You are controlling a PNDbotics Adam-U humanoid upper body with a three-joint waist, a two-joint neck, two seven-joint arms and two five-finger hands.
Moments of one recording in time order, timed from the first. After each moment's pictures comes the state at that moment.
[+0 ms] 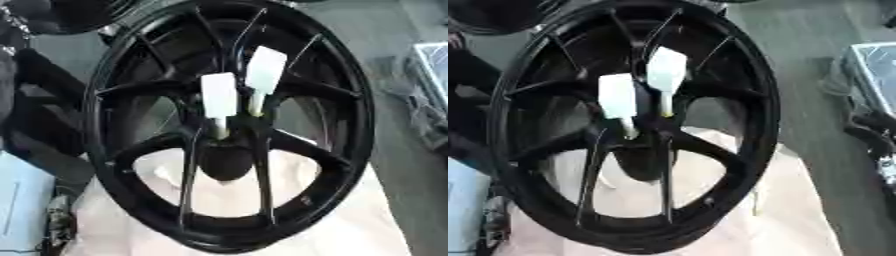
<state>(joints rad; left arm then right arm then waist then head) -0.46 0.44 -0.13 -1.99 0.45 0.16 0.26 0.20 -0.22 -0.33 -1.98 -0.21 -0.27 0.26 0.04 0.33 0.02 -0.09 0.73</state>
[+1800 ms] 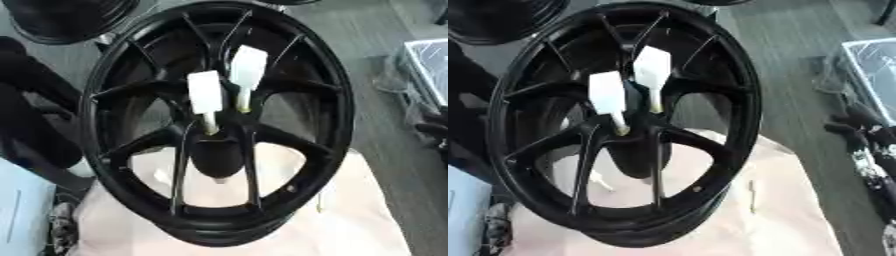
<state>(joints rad) -1.29 0.76 -0.58 -1.99 0.24 0.44 -0.54 0.26 -0.23 -0.31 -1.98 -0.16 -0.26 0.27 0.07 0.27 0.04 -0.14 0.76</state>
